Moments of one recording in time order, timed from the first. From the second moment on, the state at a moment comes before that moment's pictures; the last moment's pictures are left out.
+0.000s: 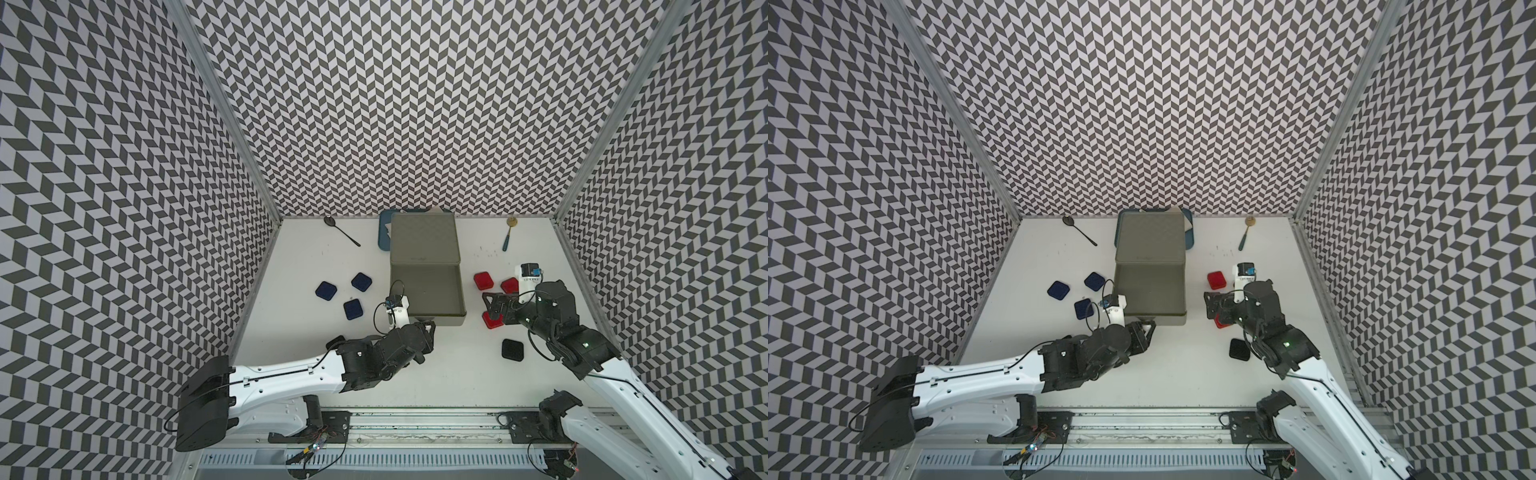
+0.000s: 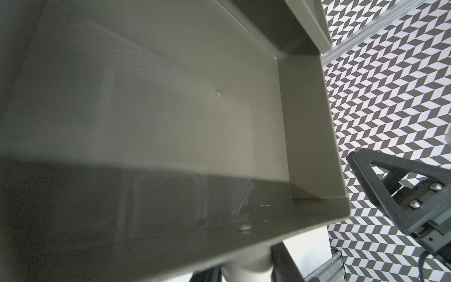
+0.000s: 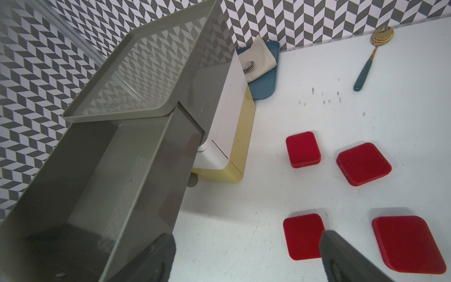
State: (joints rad) left arm -1.23 1.15 0.71 -0.12 -0.47 -1.20; right arm 0.40 0.78 0.68 -0.45 0.00 0.37
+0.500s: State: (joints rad) left arm -1.23 1.11 0.69 -0.11 -0.48 -1.16; right arm 0.32 1.07 0.74 -0.55 0.00 0.42
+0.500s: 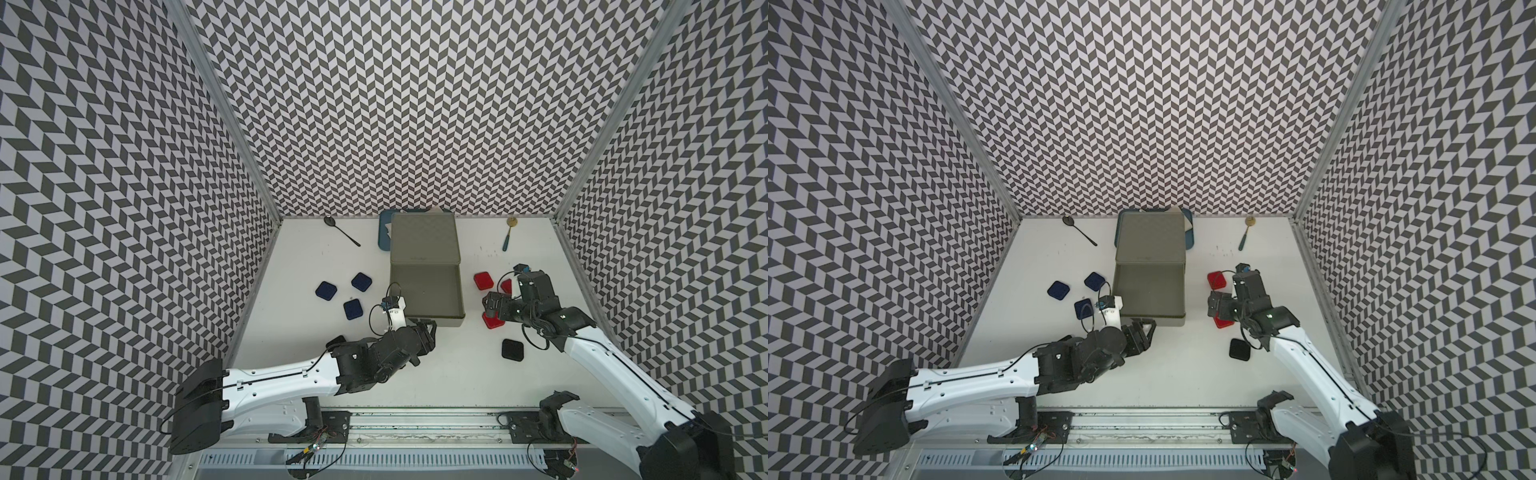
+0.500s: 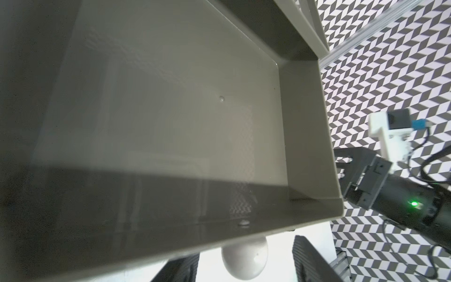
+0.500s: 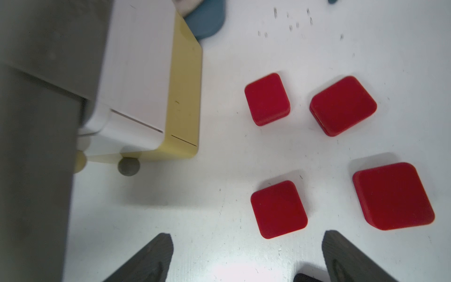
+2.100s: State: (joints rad) left arm -0.60 0.80 0.94 -0.37 -0.22 -0.74; right arm 0.30 1.53 0.83 -0.57 0.05 0.34
